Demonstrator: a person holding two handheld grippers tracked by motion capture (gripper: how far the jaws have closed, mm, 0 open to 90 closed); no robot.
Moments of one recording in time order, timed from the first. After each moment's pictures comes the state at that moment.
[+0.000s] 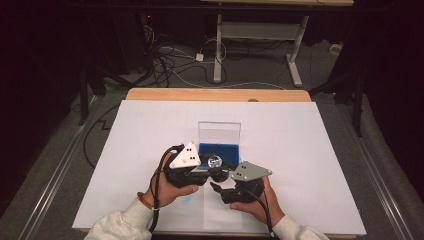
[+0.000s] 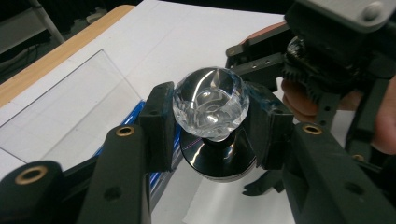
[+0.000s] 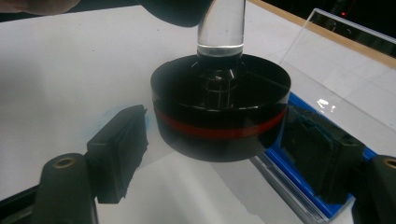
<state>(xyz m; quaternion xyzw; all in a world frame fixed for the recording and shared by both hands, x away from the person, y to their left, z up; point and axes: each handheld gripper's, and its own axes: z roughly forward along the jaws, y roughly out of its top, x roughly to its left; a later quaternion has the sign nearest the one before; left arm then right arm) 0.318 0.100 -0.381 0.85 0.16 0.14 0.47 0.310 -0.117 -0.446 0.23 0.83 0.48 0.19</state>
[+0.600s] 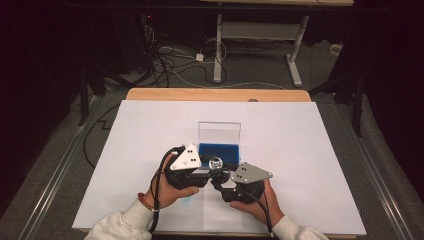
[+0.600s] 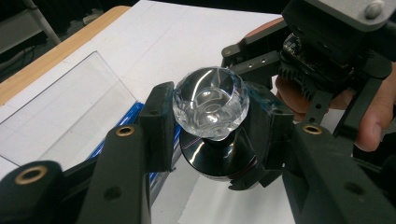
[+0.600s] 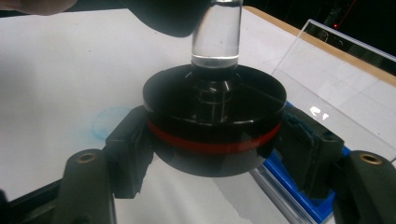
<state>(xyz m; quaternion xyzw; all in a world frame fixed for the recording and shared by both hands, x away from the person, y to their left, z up) 0.315 0.098 -0.382 0.86 0.16 0.14 0.47 0.306 -0.117 -0.445 0.22 0.82 0.48 0.21</state>
